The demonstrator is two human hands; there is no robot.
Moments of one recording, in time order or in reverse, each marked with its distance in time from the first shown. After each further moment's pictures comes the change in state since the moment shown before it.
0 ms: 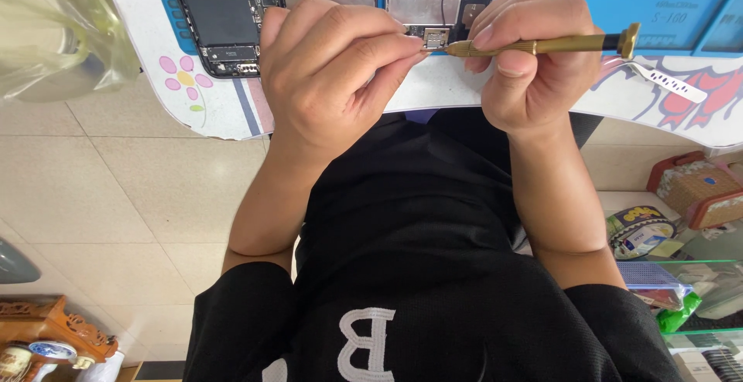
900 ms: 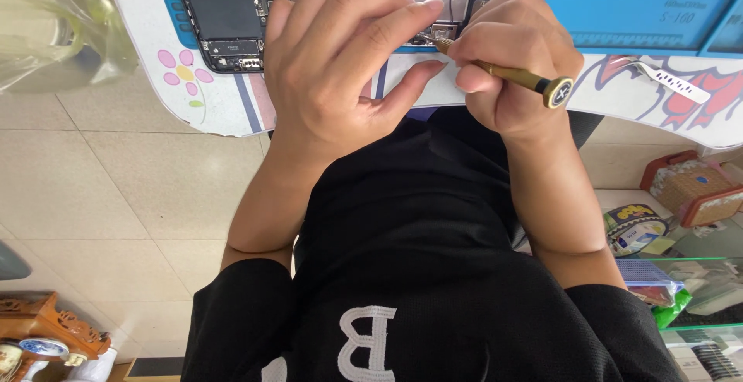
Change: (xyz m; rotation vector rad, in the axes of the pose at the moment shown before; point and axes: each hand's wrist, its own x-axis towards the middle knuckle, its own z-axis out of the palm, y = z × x) left_hand -0.005 0.000 -0.005 0.055 -0.097 -0.024; right_hand 0.008 -0.013 0.007 -0.356 -0.150 -0.140
